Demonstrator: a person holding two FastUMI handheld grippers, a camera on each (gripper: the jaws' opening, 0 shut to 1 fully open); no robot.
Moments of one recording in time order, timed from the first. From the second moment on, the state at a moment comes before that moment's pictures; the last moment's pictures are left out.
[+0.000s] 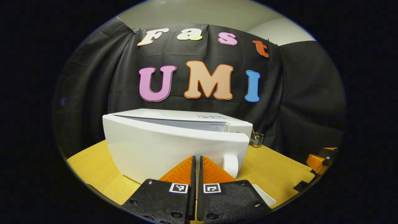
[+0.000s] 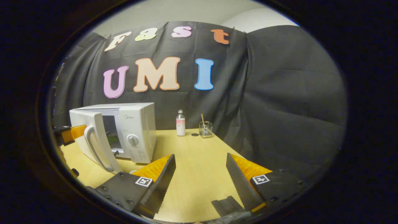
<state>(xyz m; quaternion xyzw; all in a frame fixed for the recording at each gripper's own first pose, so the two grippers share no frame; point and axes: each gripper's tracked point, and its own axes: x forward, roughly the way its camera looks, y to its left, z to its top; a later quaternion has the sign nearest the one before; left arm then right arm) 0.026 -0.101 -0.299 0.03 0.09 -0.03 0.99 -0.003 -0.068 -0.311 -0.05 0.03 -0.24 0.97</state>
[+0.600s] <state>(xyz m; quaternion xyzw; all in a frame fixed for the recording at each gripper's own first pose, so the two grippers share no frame) 0.070 -0.106 -0.313 0.03 0.10 -0.02 0.99 0.021 -0.073 -0.280 -0.05 0.01 -0.22 0.97</state>
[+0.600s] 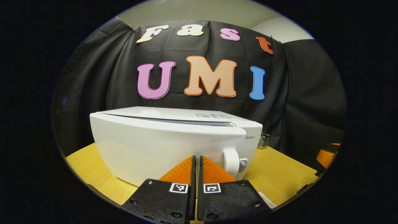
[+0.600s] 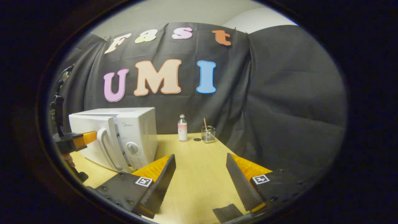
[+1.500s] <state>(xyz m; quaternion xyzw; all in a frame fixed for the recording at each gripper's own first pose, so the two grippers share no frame) 0.092 -0.101 -0.324 0.03 0.09 0.00 1.00 0.038 -0.100 -0.256 -0.03 -0.02 -0.23 0.97</state>
